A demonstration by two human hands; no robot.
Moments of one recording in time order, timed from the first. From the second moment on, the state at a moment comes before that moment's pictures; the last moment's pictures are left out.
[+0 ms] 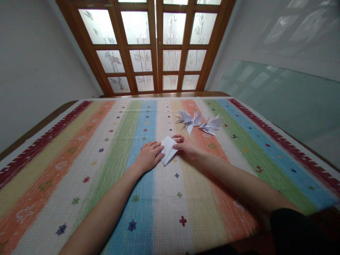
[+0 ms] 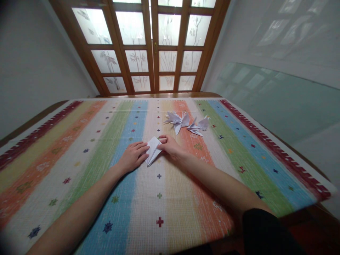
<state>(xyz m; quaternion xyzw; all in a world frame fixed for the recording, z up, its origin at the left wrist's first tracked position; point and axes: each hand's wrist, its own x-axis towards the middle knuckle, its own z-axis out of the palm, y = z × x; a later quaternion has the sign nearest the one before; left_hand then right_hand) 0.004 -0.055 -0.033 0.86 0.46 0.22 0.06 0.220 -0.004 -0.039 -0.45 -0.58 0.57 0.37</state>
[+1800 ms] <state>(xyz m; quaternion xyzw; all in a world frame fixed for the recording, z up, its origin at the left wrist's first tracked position) 0.001 -0.055 -0.031 0.82 0.48 0.27 0.12 0.232 -0.035 -0.022 -0.34 -0.91 0.13 0.21</state>
